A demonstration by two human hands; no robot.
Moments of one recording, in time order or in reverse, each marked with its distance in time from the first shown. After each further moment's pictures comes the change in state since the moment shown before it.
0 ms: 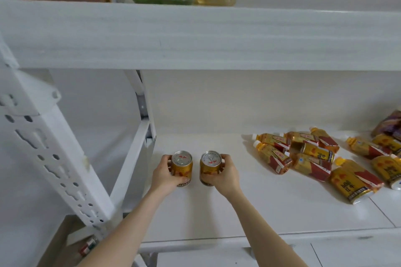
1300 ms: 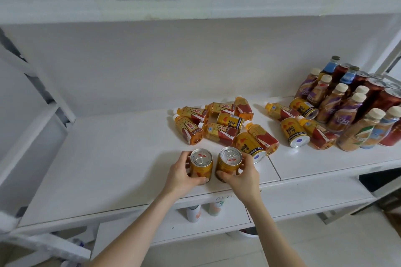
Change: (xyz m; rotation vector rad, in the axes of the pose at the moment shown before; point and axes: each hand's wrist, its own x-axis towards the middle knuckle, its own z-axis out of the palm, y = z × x) left_hand -0.110 0.095 0.284 0.046 -0.259 0.168; right_hand -0.062 0.138 -0.291 0.002 0.253 0.011
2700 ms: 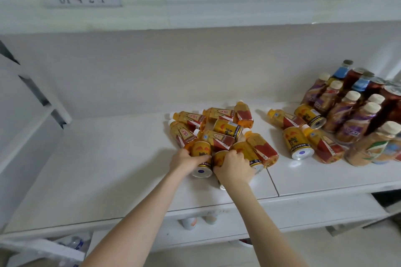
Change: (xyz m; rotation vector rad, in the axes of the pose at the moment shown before) left_hand 0.081 0.039 0.022 0.083 -0.006 -0.490; right_hand 0.070 -0.031 0.017 -0.914 -0.084 0.140
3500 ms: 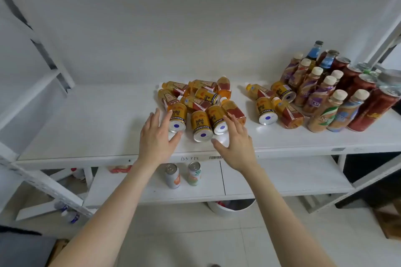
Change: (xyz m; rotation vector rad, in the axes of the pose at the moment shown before) left_hand -0.145 -0.036 0.018 0.550 0.517 0.578; right_hand -0.071 0.133 -0.047 0.271 0.093 -0.540
